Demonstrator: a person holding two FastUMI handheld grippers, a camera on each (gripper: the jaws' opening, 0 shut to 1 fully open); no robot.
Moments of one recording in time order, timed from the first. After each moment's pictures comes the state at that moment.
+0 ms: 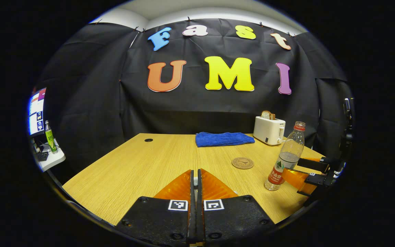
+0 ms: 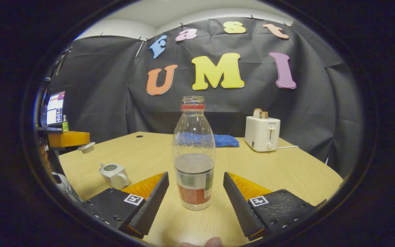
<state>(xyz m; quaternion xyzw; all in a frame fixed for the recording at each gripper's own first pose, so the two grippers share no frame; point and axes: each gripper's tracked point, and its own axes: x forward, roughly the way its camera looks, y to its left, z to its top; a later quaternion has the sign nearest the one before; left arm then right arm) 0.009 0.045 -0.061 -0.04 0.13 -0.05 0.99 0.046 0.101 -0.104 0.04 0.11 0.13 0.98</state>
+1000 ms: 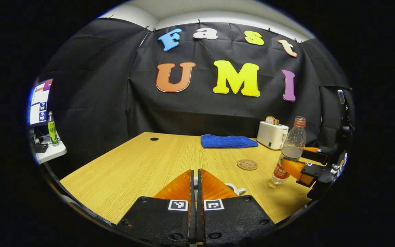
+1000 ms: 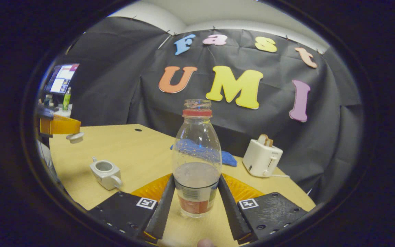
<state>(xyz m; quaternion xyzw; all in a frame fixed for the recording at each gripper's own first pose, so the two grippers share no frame) 0.001 0.069 -0.071 -0.06 0.12 -0.04 0.99 0.062 0.129 -0.064 -0.14 0.06 0.13 0.98</state>
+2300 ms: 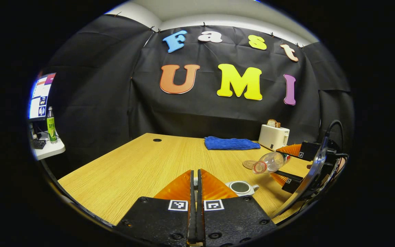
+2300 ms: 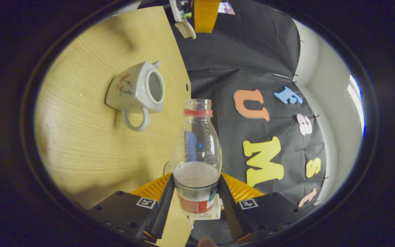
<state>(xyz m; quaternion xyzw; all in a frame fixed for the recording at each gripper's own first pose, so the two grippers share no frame) 0.002 0.102 -0.084 -0.07 0.10 -0.05 0.99 0.087 0.193 -0.088 -0.67 -0.06 0.12 0.73</state>
